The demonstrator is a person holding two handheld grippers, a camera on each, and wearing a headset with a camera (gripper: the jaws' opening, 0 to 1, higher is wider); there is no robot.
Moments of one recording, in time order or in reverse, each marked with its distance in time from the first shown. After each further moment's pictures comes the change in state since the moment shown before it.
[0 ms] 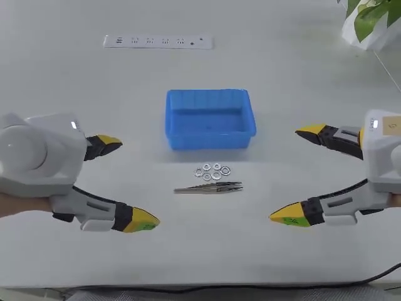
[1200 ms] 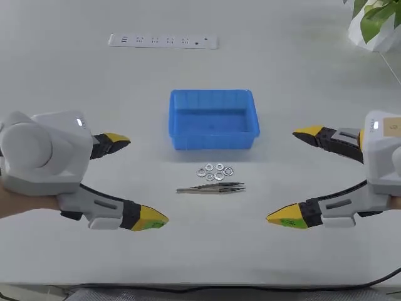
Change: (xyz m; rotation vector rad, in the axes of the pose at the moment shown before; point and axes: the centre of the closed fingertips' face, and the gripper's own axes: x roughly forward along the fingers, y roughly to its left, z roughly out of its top) left arm 0.002 -0.005 0.009 -0.016 -0.035 0.000; right arm 0.003 0.007 0.005 0.009 -0.019 0.031
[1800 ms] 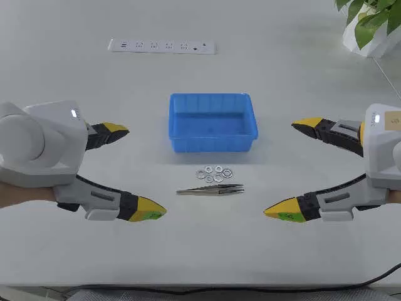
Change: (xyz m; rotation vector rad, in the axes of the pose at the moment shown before) left arm 0.001 0.000 0.001 -0.016 -0.018 -0.003; right arm 0.002 -0.002 0.001 0.002 -0.010 -0.006
